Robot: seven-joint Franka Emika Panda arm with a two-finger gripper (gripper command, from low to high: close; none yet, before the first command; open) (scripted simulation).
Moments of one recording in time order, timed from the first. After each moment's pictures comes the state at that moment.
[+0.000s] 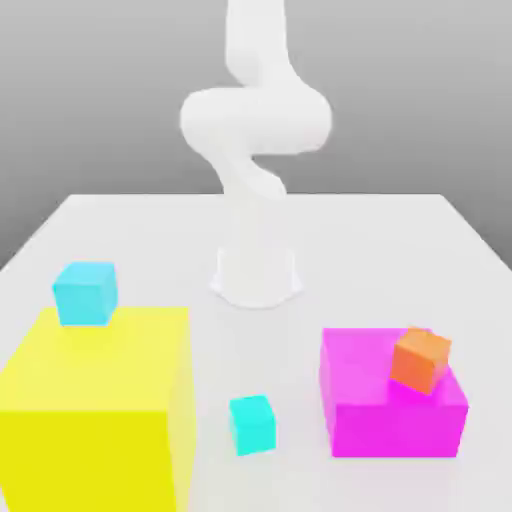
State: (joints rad) arm -0.03 -0.73 0.03 -2.34 0.02 2.34 0.89
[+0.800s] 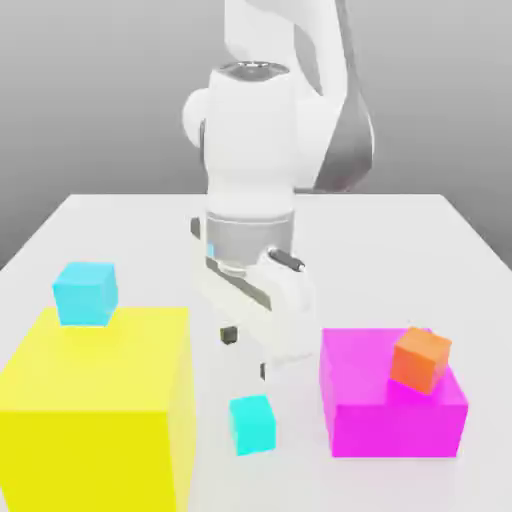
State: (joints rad) arm -0.27 -0.04 0.25 -2.73 0.00 2.78 1.95
